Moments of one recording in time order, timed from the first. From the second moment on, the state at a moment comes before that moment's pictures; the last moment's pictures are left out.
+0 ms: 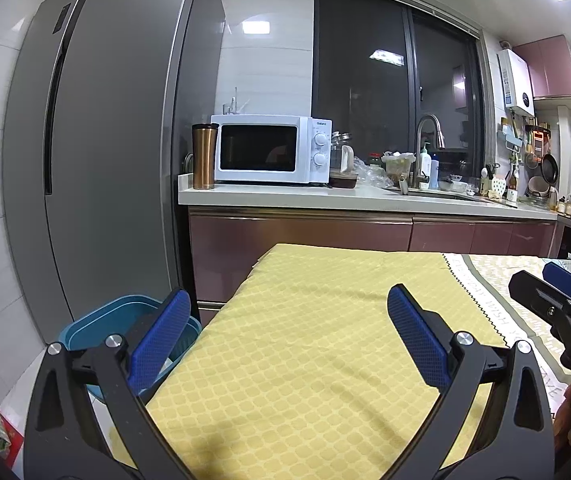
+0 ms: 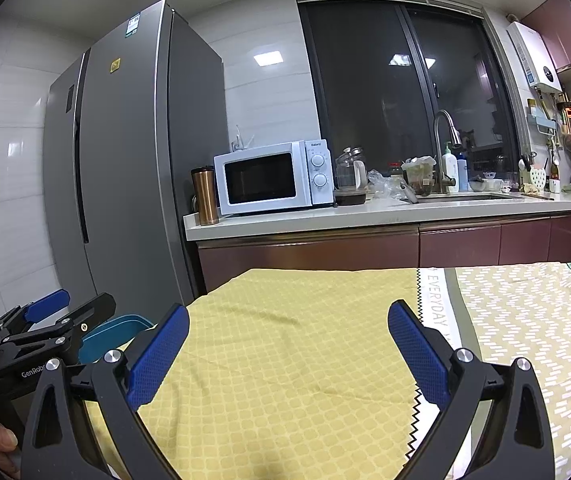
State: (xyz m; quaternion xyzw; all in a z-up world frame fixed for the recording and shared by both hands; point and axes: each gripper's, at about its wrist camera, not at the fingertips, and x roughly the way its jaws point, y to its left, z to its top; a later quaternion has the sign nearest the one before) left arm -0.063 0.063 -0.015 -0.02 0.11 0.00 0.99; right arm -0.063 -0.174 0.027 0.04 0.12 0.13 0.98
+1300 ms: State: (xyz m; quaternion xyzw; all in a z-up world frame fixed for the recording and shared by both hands) left arm -0.061 0.061 -0.014 -0.02 0.11 0.00 0.99; right arm -0.064 -0.176 0.027 0.05 0.13 0.13 0.98
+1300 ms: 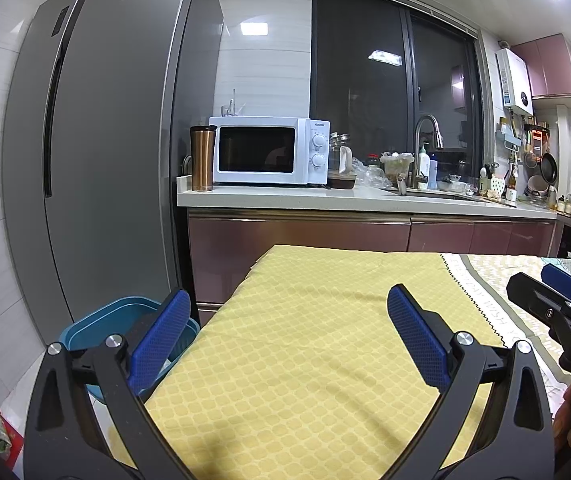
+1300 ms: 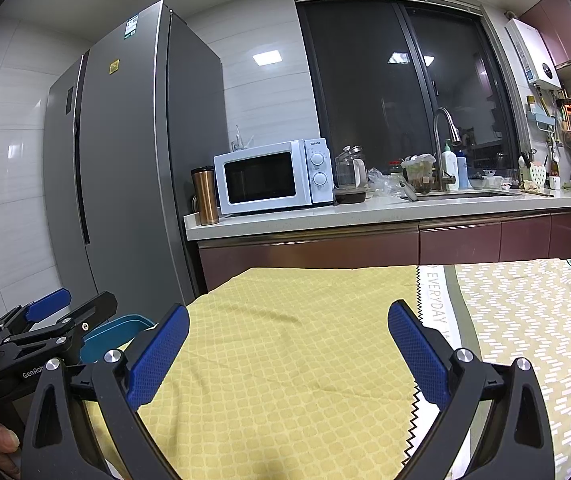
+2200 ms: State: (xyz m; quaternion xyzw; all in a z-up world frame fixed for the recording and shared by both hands) left arm -0.061 0.062 -0.015 -0.02 0.11 0.00 0.99; right arm -0.064 -0.176 0.026 0.05 0.13 0.13 0.98
